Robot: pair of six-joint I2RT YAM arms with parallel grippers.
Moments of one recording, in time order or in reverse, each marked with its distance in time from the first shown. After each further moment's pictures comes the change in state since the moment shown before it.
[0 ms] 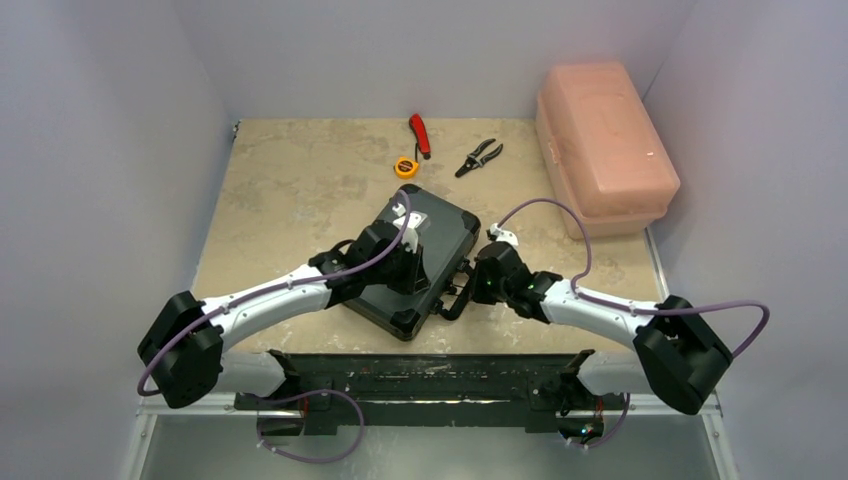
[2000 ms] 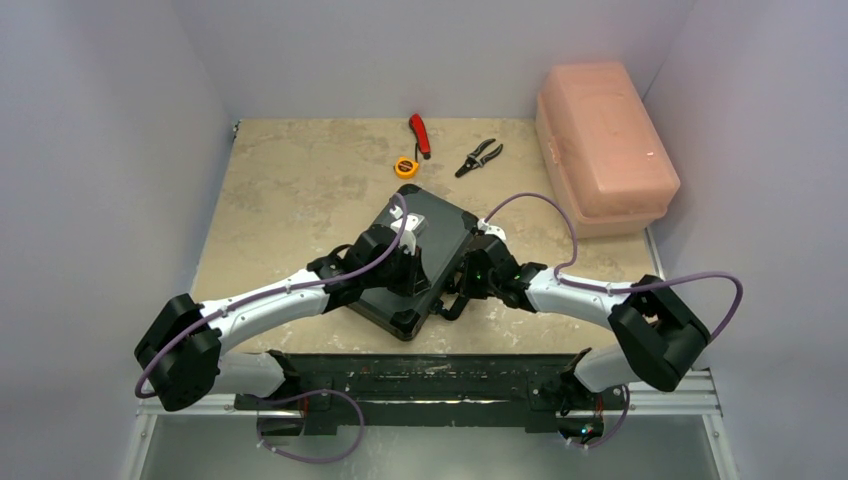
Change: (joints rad) left arm -0.008 -0.021 -0.050 0.066 -0.003 -0.027; right arm -0.001 0.147 0.079 0.040 -0.033 -0.027
